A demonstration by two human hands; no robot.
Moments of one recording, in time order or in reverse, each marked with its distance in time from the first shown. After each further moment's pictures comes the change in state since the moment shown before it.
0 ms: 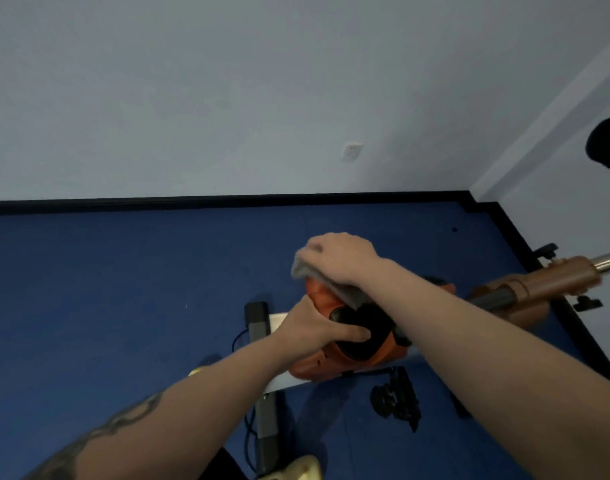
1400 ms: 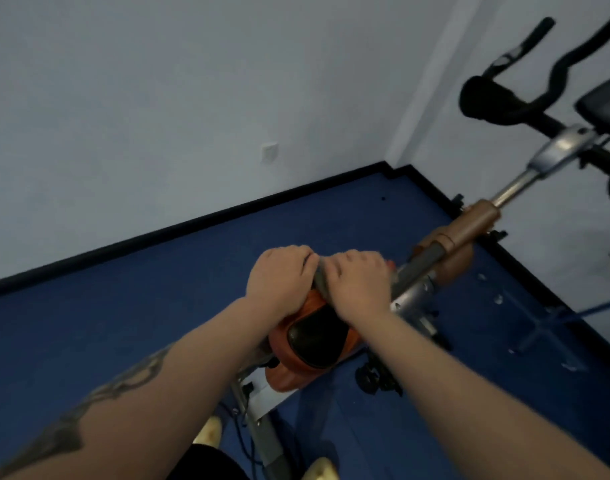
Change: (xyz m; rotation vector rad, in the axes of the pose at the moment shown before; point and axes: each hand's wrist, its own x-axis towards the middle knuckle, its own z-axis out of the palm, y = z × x) left_hand 0.069 0.070 0.003 1.105 0.093 0.503; right_hand -0.082 0.052 0.033 -0.087 0.493 0.525
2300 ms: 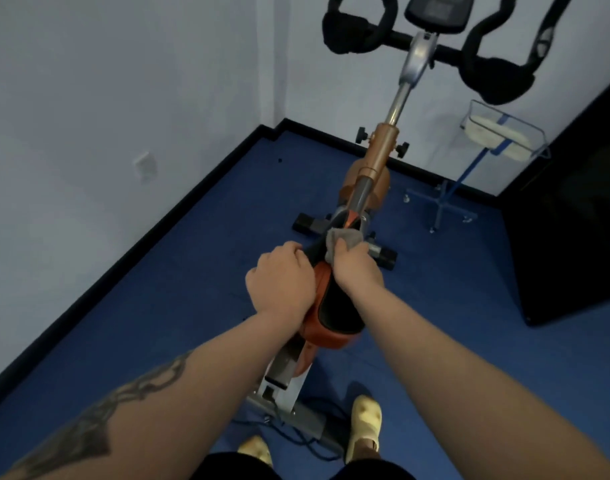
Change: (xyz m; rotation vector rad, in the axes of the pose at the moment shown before) left_hand 0.006 -0.014 0.001 -0.102 -0.178 0.012; right_hand -0.017 -0.051 -0.006 0.655 -0.104 1.219
